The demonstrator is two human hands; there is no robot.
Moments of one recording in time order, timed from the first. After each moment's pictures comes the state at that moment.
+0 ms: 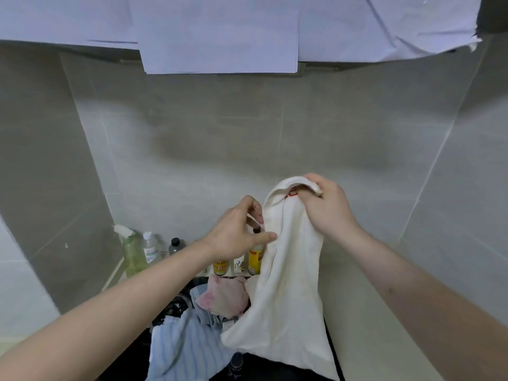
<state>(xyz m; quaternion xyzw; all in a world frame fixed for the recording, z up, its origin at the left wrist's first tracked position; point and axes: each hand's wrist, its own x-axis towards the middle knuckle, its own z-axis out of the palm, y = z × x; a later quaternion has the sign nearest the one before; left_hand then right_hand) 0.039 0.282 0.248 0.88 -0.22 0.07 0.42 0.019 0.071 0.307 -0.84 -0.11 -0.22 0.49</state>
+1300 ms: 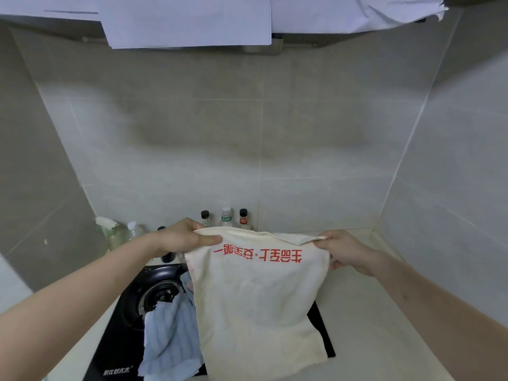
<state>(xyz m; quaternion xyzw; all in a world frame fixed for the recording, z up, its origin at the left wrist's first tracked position) 0.054 0.361 0.202 0.87 -0.09 -0.21 0.42 0.005 -0.032 0.176 -0.85 0.08 0.10 0.51</state>
